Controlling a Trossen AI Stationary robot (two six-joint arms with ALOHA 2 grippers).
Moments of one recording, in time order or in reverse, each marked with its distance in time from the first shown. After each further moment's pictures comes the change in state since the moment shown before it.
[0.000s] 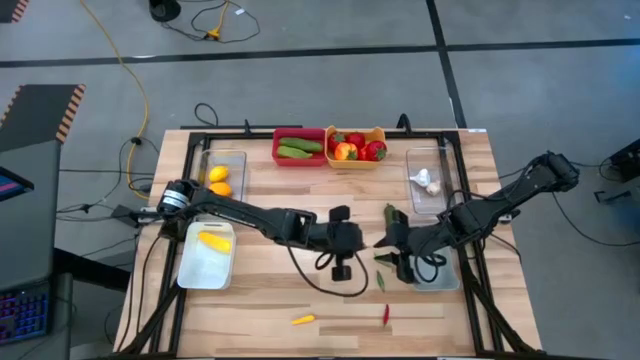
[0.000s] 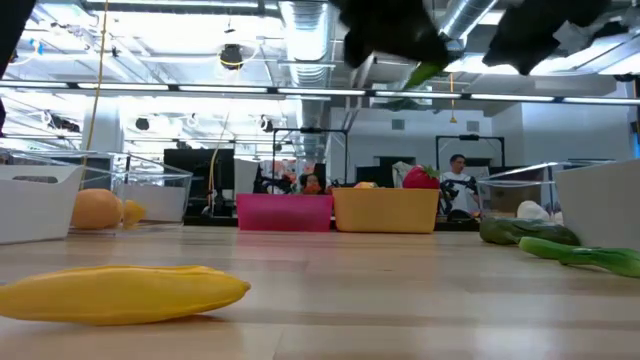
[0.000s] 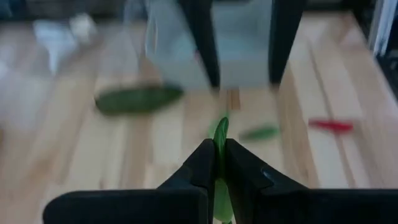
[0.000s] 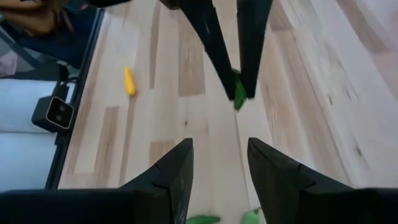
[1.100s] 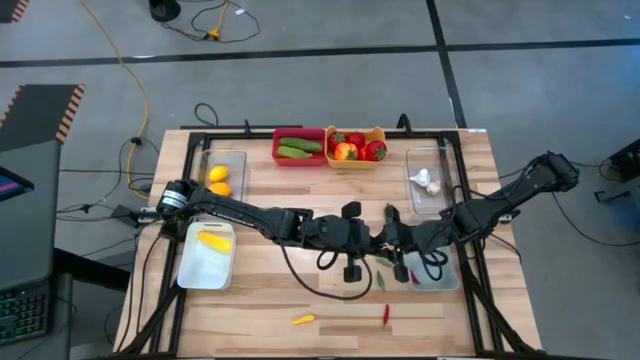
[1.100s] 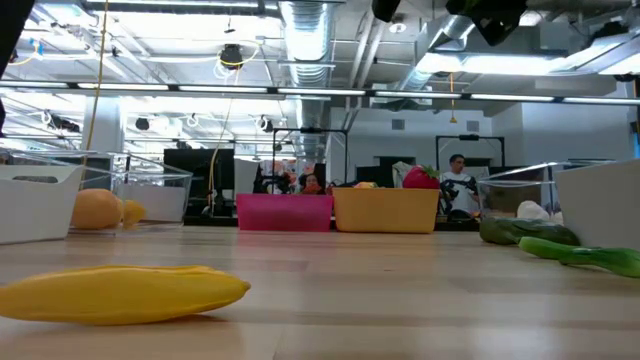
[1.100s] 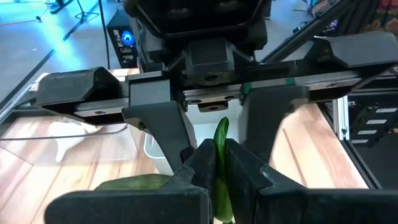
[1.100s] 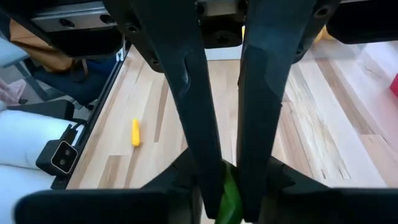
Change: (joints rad) left arm 0.000 -0.003 0.056 0.249 -0.008 0.072; right arm -0.001 0.000 0.000 0.228 0.057 -0.185
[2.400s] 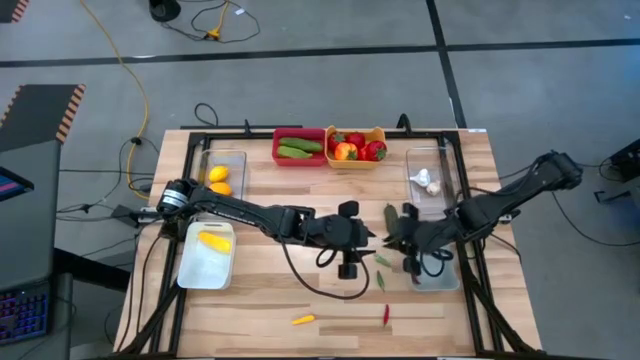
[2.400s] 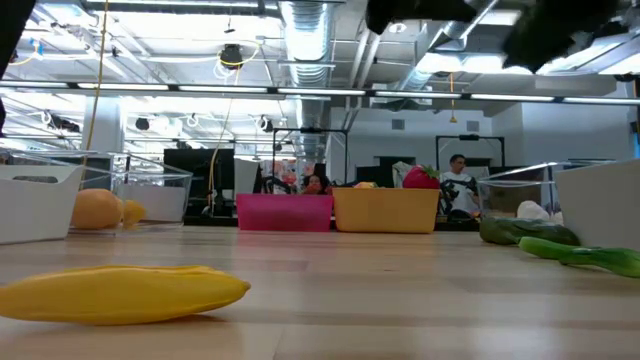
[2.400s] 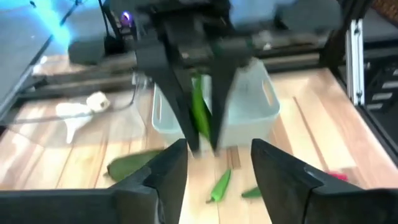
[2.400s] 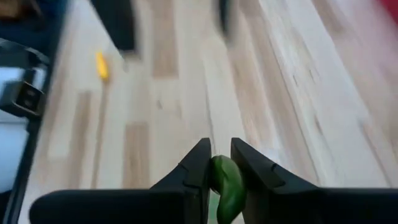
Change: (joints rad) left arm 0.011 0.000 0.000 -0.108 0.011 0.049; right arm -0.006 -0.068 0.000 -0.351 -0.009 0.177
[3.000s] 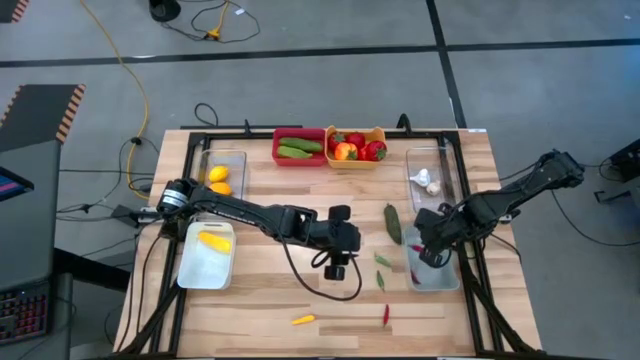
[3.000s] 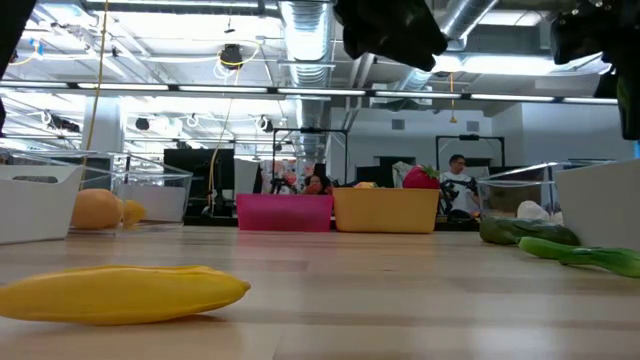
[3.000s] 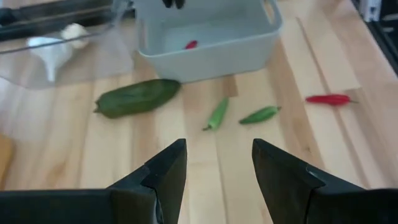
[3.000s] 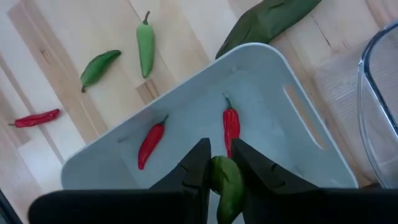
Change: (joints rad) left arm 0.000 0.000 0.000 -0.256 0.032 -0.002; right arm 0.009 -0.067 0.000 -0.622 -0.192 0.515
